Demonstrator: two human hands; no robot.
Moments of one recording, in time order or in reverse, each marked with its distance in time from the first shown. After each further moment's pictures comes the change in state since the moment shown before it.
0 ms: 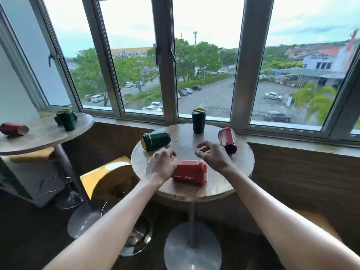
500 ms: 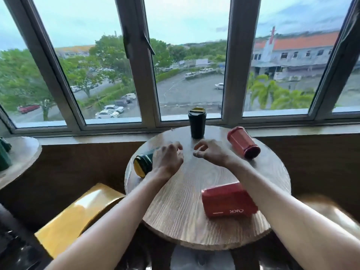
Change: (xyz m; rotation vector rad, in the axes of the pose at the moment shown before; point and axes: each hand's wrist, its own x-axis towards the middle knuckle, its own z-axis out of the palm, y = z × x) left_hand 0.201 -0.107 0.059 -0.029 -0.162 0.291; right_hand 0.161 -0.005 0.093 -0.144 0.016 0.214
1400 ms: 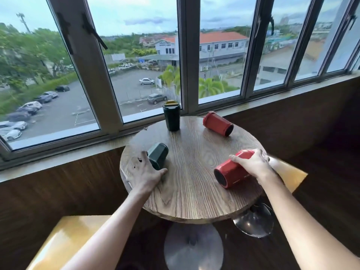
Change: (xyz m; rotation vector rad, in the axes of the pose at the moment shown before) left_hand -0.001 -0.138 -0.019 -0.208 -0.291 -0.047; right_hand -0.108 0.007 0.060 0.121 0.716 0.979
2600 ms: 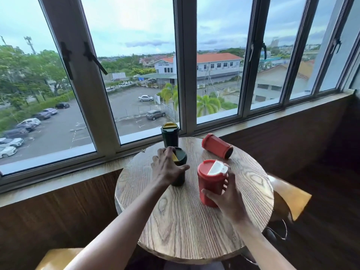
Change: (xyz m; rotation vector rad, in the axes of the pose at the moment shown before) left_hand 0.075 0.087 0.015 0.032 0.042 0.332; right_hand -0.040 -0.016 0.064 0.386 -0.022 -0.634
